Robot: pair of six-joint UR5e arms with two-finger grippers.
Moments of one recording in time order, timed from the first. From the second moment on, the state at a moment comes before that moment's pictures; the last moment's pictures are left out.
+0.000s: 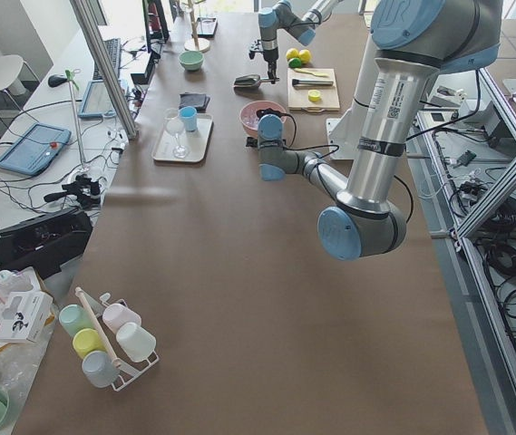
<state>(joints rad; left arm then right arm) -0.57 -1.88 -1.66 -2.58 -2.05 0.14 0.66 -1.47 1.90 -1.43 2.10 1.15</state>
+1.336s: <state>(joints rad) -0.60 -1.97 -1.51 -2.66 -2.08 0.14 0.68 -1.52 2.04 -1.45 2.06 1.11</state>
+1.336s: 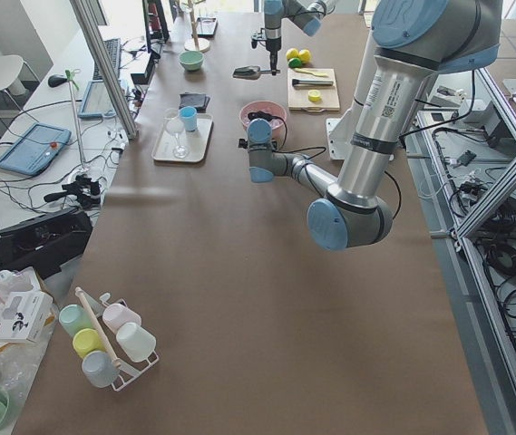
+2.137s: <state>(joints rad) -0.60 -2.01 -1.47 -2.67 -2.10 0.14 0.89 -1.49 2.13 -1.79 2.04 0.25</state>
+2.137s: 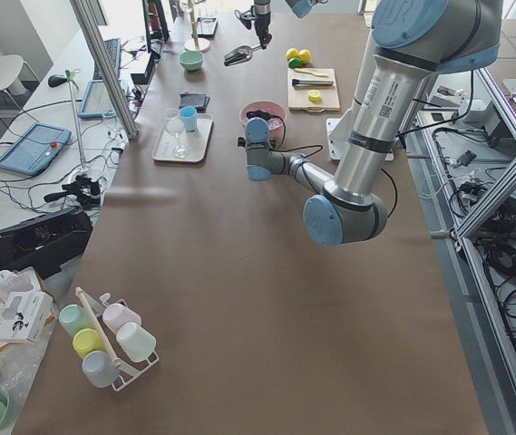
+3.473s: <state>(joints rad) -0.59 -2.05 -1.41 -2.71 -2.10 0.14 0.98 -1.22 2.16 -2.41 1.85 -0.55</state>
